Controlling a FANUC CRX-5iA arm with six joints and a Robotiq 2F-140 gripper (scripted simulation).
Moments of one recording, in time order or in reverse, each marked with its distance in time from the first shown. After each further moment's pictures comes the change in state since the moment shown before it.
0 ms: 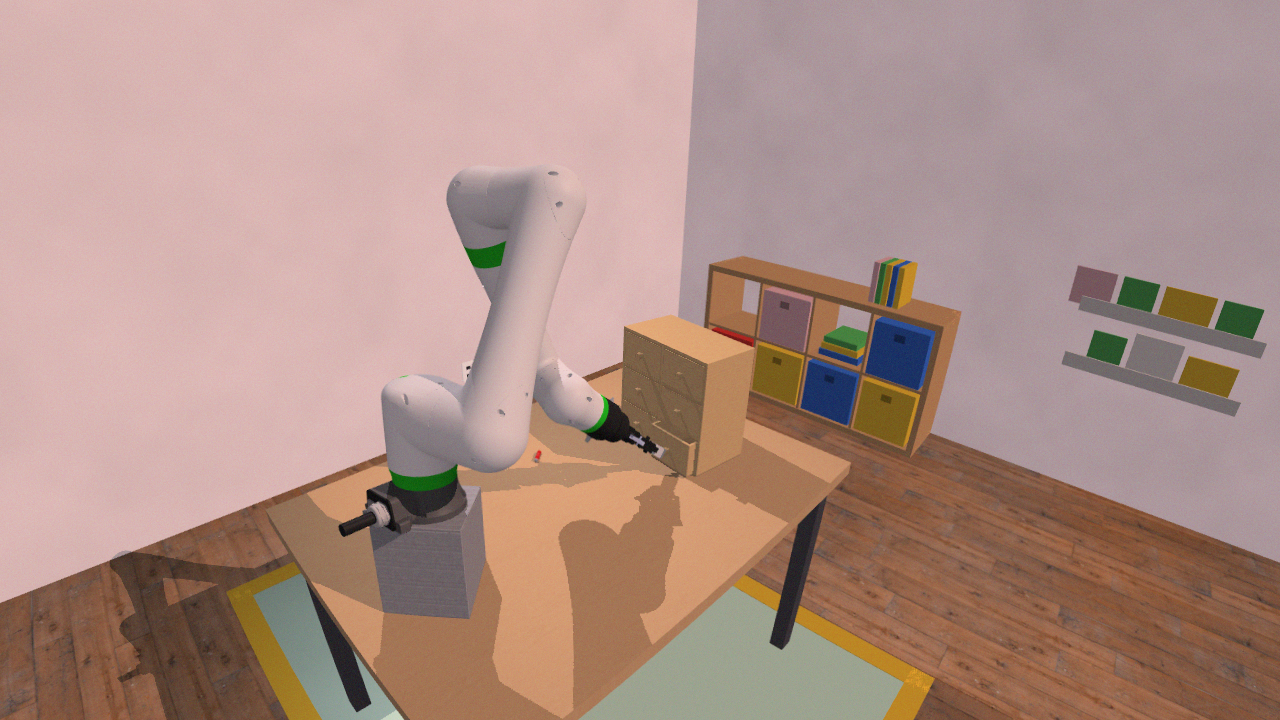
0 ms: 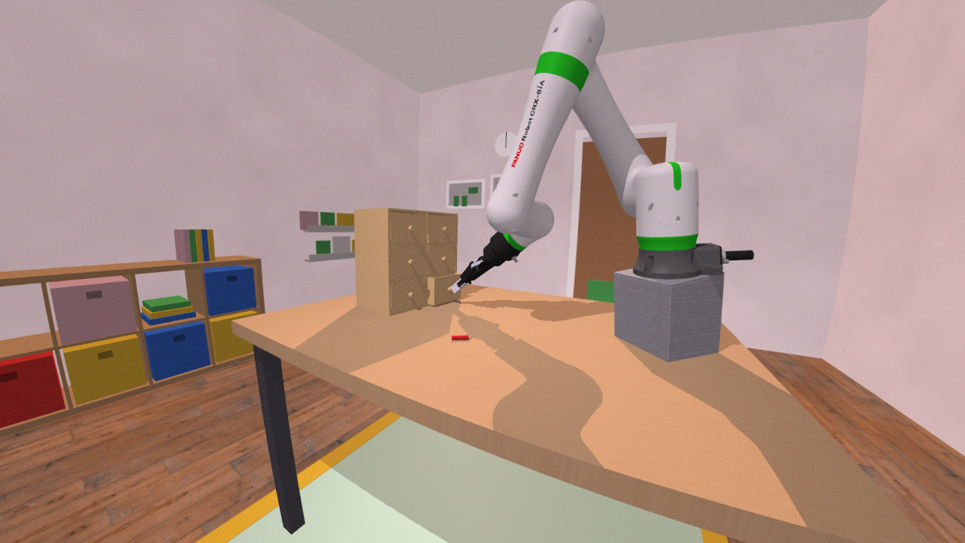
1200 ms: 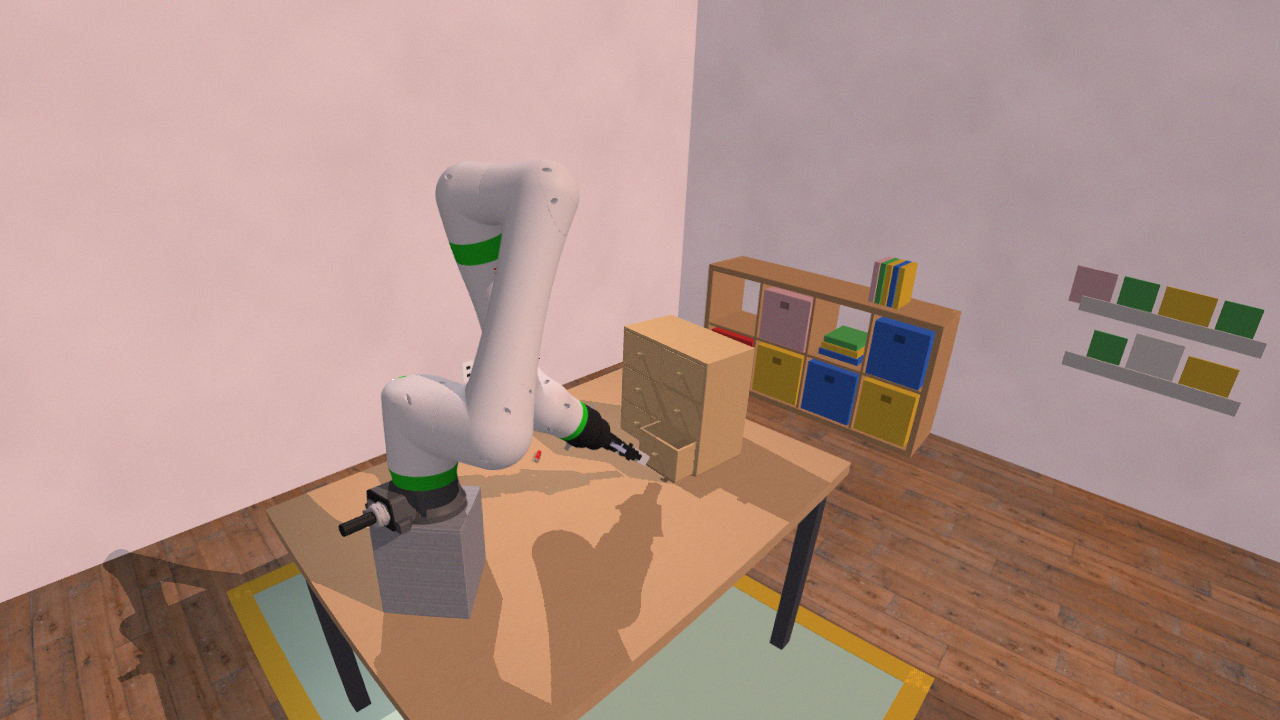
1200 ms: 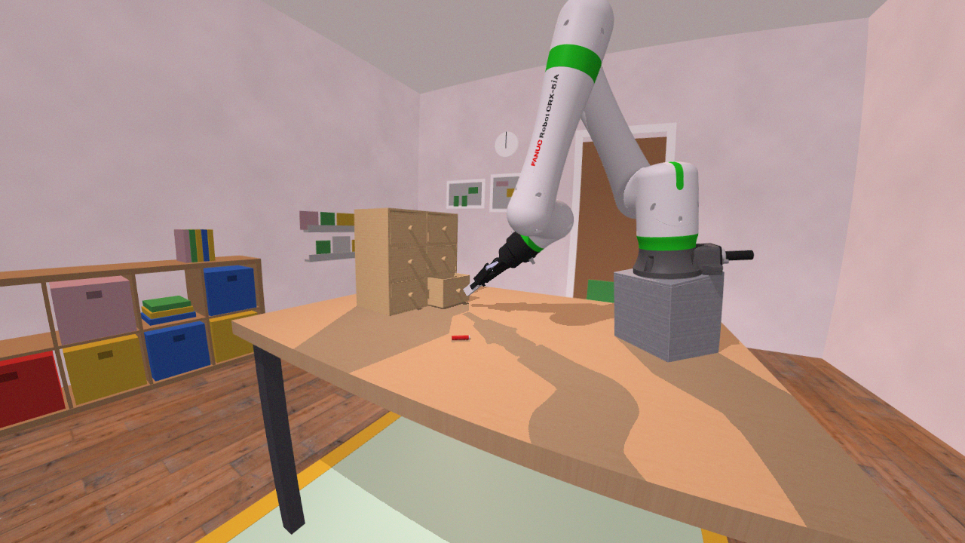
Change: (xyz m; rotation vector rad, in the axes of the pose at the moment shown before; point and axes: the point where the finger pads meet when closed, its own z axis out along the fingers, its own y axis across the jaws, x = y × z) arm -0.036 0.000 -0.043 0.000 0.000 0.000
